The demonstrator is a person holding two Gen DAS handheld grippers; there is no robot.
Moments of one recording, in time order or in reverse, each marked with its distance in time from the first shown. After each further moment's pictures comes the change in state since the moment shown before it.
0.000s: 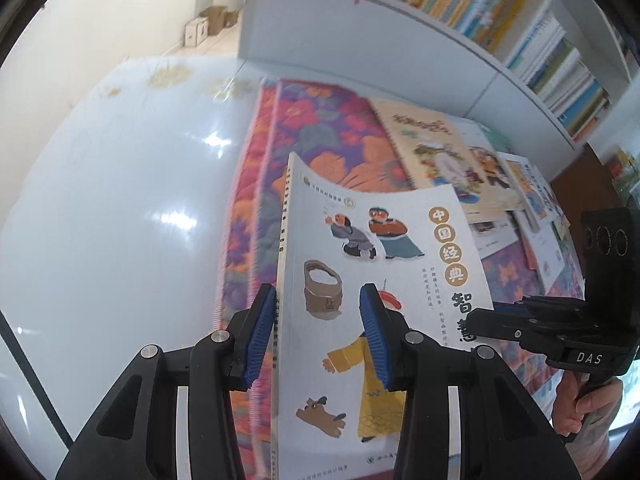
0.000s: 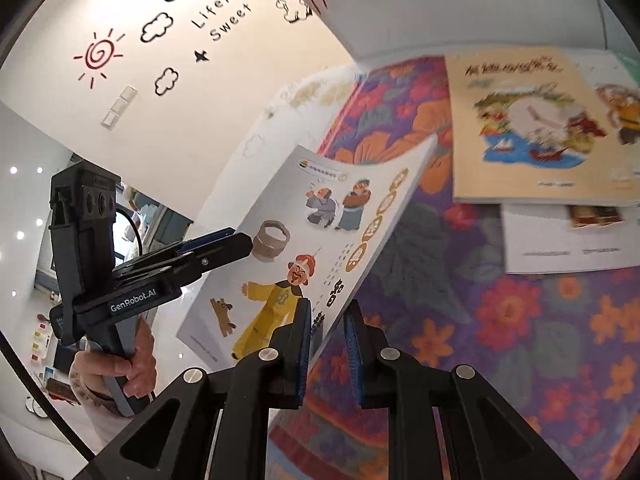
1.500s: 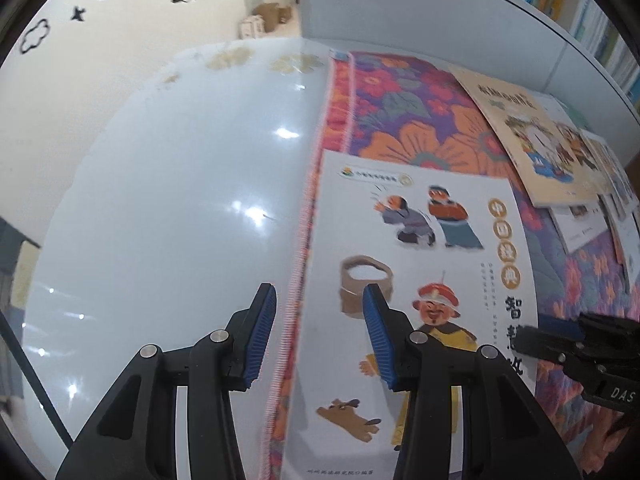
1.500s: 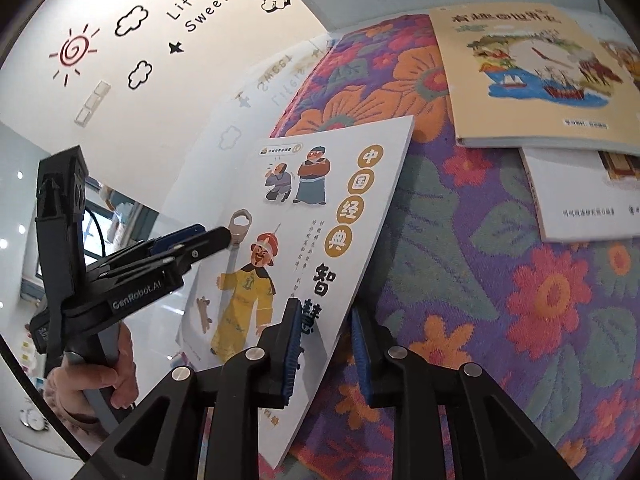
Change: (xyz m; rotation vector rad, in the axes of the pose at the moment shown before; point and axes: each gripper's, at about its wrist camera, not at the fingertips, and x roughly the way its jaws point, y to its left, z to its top) left arm 0.026 0.012 -0.013 0.001 0.009 0.309; right arm 0.051 -0.013 -0.012 0.041 0.008 -0.058
